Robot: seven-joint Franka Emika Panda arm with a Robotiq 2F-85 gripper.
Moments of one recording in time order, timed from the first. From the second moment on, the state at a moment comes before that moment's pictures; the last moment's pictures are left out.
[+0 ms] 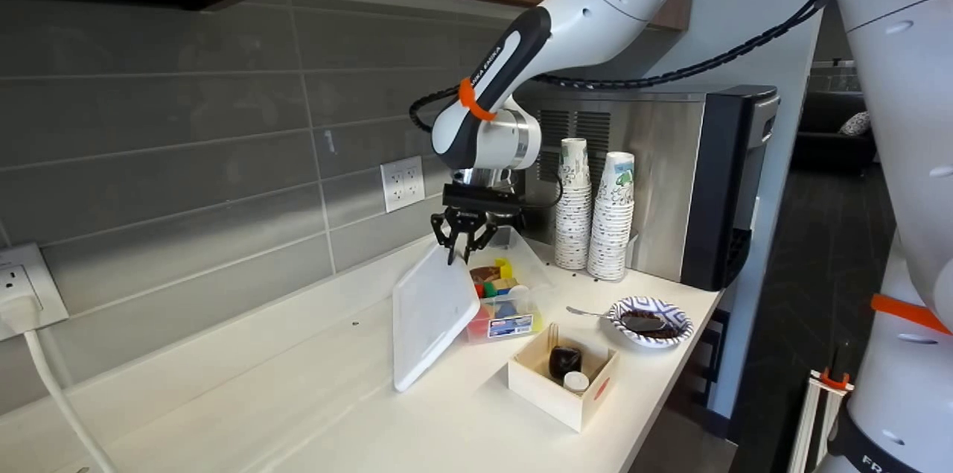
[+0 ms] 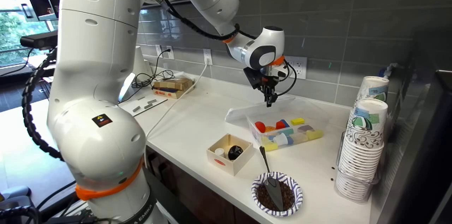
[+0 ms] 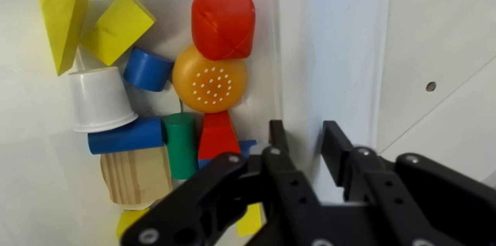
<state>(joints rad) 0.03 0.37 -0.06 -2.02 0.30 2.55 0.40</state>
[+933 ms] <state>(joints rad) 0.00 0.32 -0.06 -2.03 0.31 2.55 0.40</state>
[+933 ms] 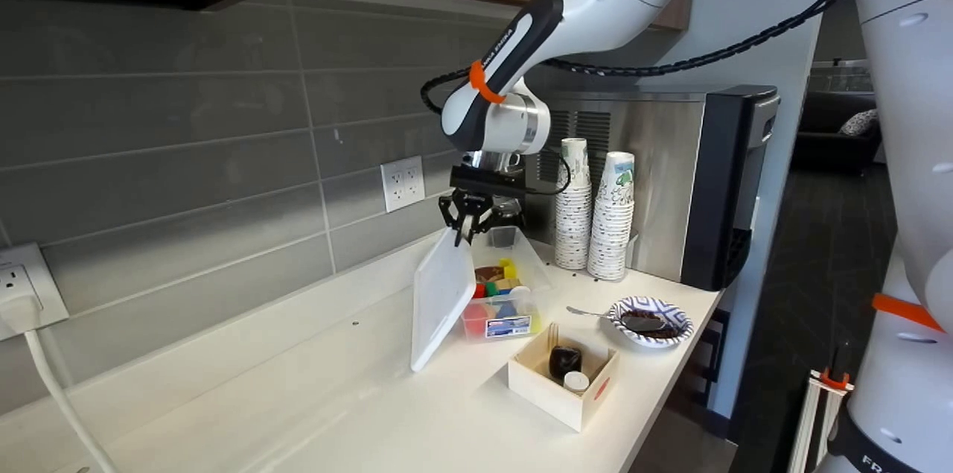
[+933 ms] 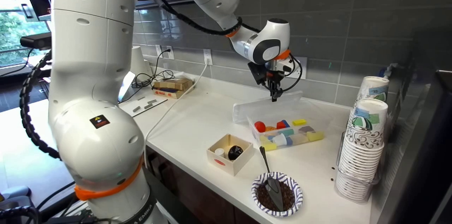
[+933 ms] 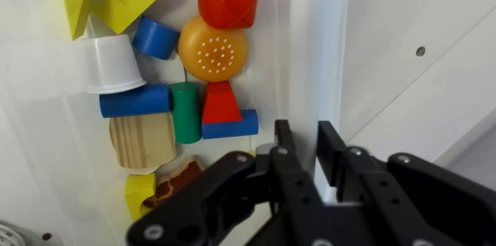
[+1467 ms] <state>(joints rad) -0.10 0.22 -0.07 -2.10 0.51 2.58 0.38</state>
